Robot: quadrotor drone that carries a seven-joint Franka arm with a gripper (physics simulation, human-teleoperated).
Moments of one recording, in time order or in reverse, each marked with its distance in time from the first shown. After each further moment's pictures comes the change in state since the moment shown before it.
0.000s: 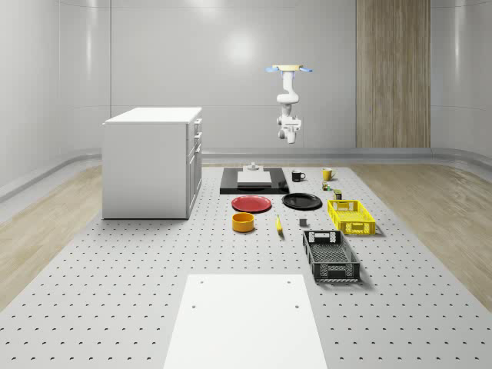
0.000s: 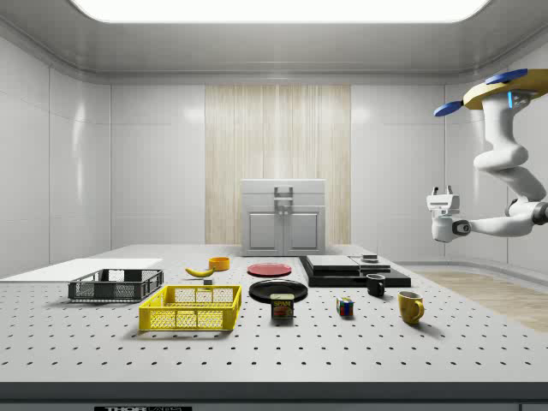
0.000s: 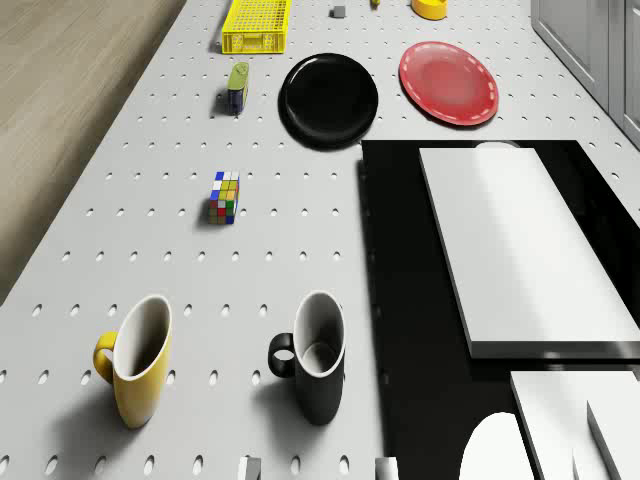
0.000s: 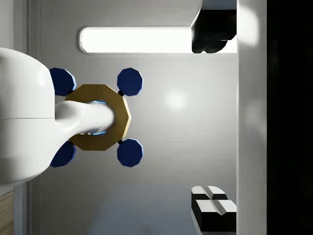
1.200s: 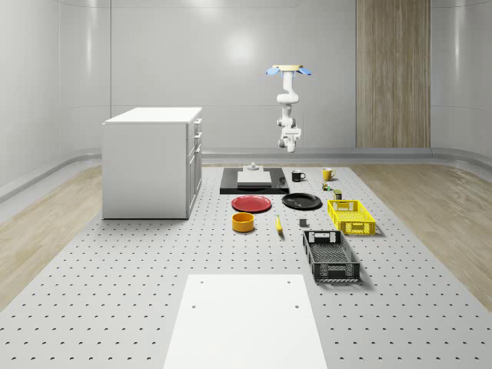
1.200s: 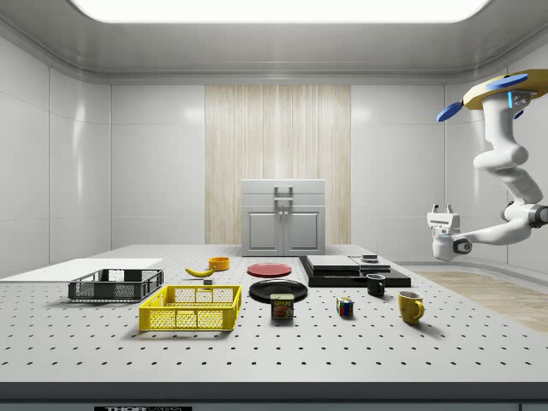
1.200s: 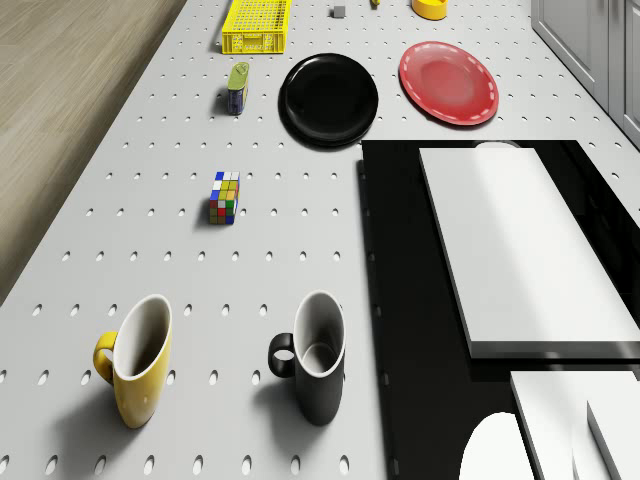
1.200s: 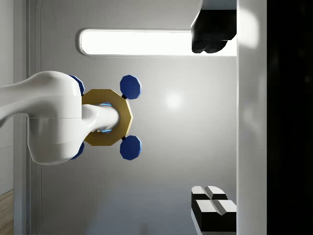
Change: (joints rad) arm -0.007 0.085 0.004 0.295 0.002 -0.191 -0.003
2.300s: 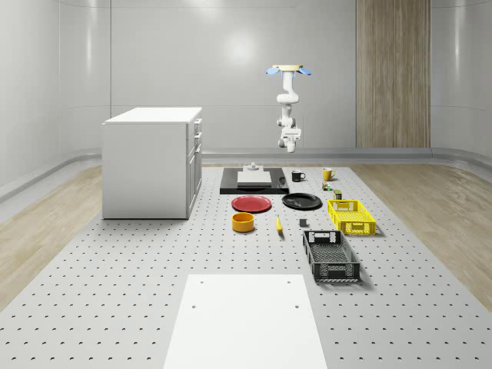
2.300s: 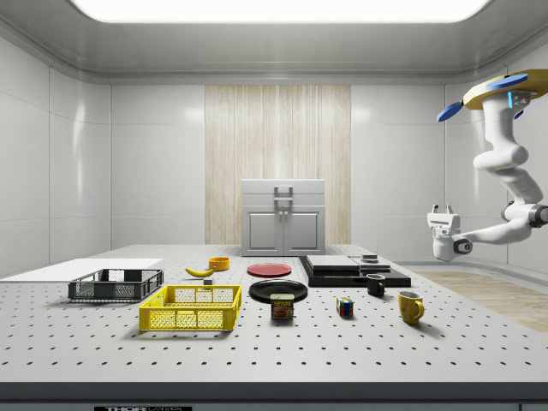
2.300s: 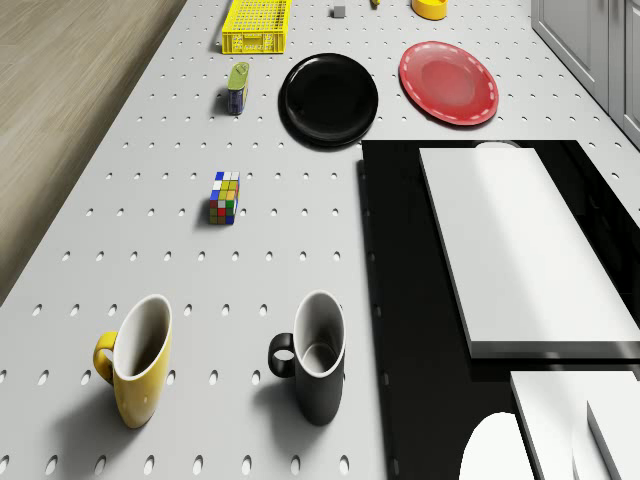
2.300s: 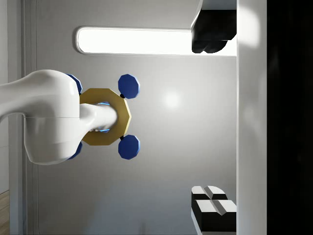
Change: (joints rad) arm -0.003 -0.009 0.005 -0.007 -0.005 0.014 0.000
